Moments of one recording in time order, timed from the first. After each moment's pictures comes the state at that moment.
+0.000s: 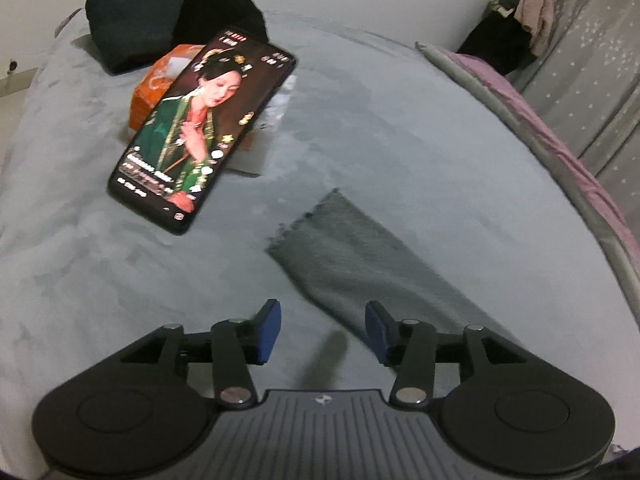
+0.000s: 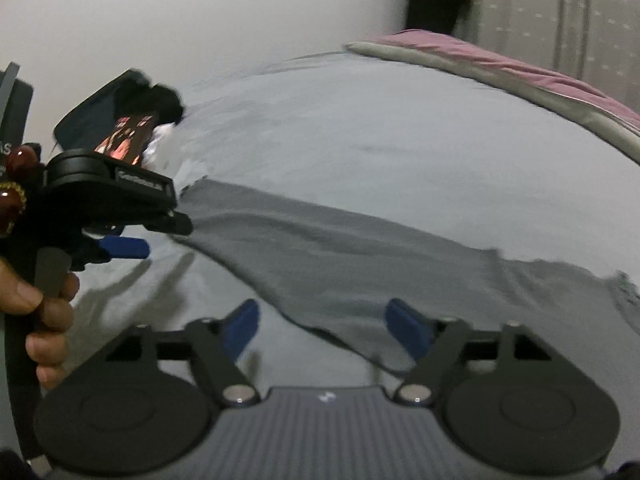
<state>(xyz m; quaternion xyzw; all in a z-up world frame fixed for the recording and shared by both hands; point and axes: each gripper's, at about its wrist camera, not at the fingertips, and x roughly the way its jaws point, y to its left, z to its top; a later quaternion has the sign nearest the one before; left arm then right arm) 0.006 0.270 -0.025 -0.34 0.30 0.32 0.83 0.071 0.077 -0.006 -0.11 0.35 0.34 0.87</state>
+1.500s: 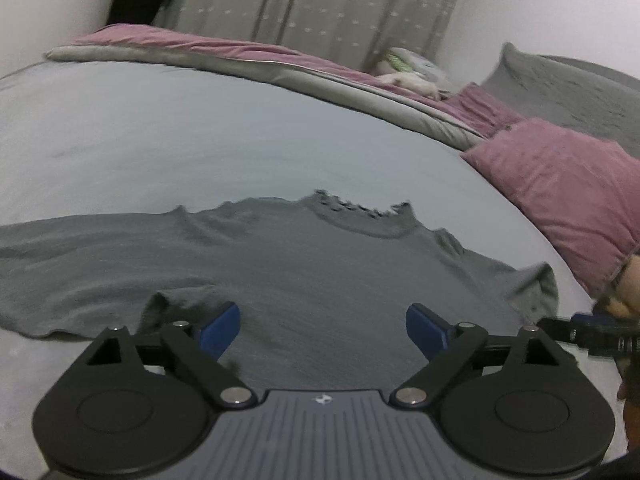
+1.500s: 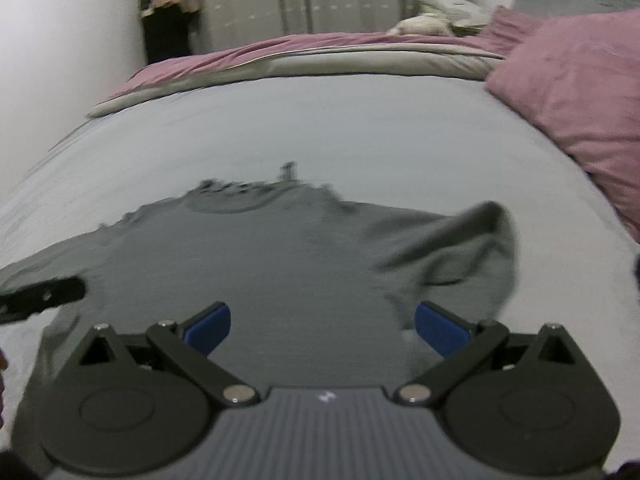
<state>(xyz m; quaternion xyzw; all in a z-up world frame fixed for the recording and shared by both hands) 0.050 0.040 0.000 -0.12 0.33 -0.13 0.93 0.037 -0.264 0.015 0.05 0.37 0.02 0.93</state>
